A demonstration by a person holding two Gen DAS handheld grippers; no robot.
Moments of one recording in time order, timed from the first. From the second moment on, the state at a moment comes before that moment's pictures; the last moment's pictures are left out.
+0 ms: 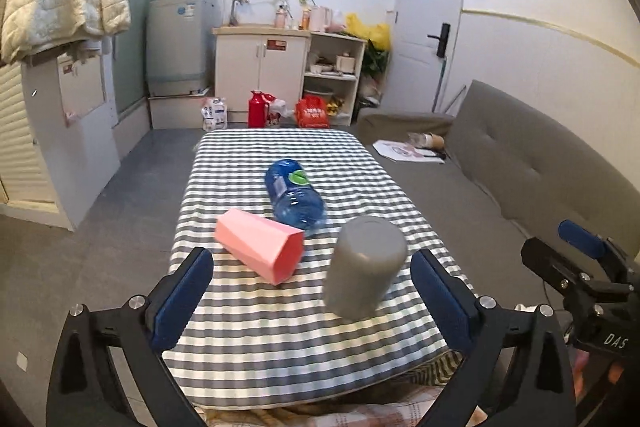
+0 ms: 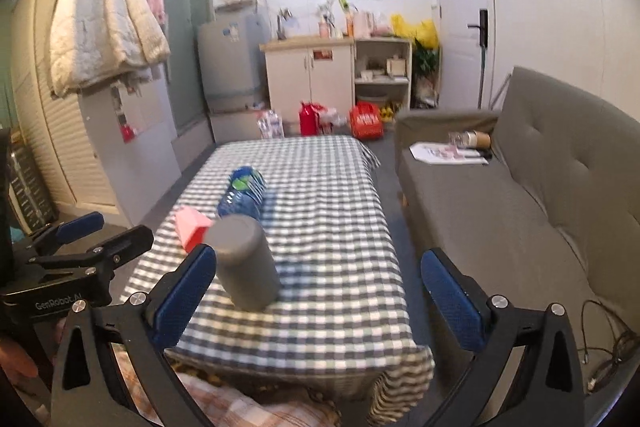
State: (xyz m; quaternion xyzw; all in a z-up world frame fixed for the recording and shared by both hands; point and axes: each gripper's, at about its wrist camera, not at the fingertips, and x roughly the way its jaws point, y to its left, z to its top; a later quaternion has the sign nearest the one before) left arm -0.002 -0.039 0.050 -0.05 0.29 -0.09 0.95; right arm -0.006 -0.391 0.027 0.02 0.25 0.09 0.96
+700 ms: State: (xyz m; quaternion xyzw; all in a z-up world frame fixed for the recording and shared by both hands) left arm -0.026 -0.006 0.009 -0.02 0.23 -0.01 0.97; right arm -0.006 -0.352 -0.024 -0.01 0.18 0.07 0.98
